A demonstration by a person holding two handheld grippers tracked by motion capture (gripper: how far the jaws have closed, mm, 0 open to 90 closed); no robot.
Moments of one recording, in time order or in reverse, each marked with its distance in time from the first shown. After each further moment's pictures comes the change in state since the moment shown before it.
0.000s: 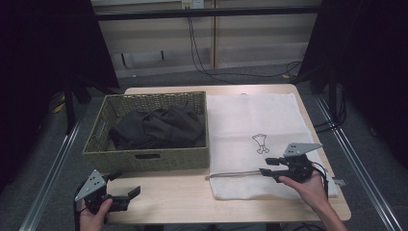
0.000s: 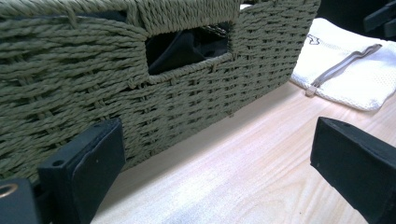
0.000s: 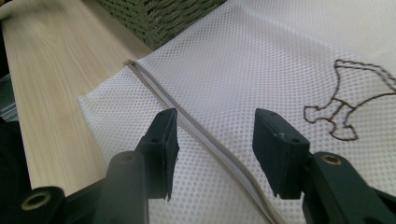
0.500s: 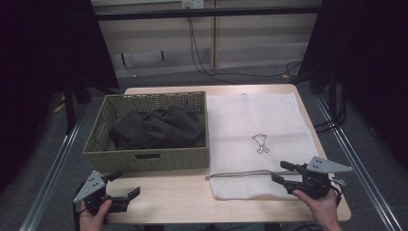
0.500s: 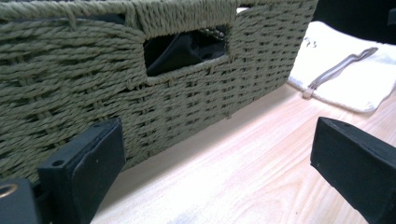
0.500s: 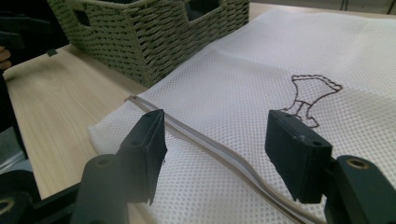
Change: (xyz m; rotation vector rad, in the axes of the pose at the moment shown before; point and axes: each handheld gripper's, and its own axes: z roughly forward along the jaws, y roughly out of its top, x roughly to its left) left arm 0.000 -0.001 -0.002 -0.008 0.001 0.007; right arm 0.020 -0.038 -0.035 -0.258 -0.101 0.084
